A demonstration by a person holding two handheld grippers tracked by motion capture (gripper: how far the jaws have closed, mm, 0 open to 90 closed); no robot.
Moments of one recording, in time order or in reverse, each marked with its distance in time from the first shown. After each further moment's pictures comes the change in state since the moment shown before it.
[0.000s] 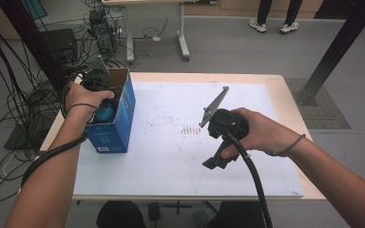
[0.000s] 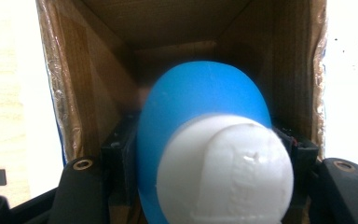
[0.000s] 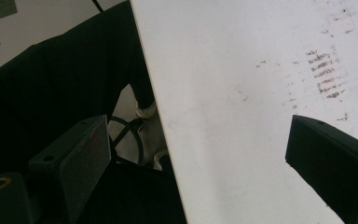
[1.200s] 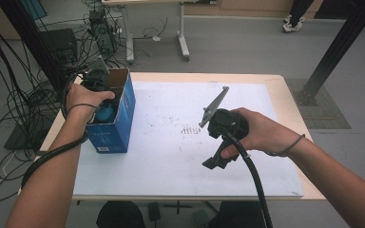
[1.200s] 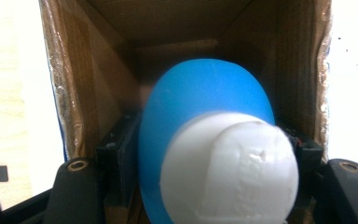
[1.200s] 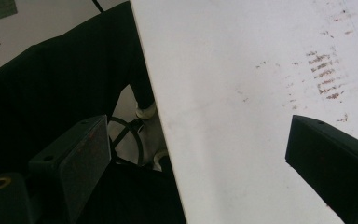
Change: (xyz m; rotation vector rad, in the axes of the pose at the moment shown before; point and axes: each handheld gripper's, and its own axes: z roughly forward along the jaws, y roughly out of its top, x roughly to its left) left arm -0.001 0.000 0.001 0.009 0.011 -0.012; right arm -0.001 0.000 0.000 -0.003 0.001 0.000
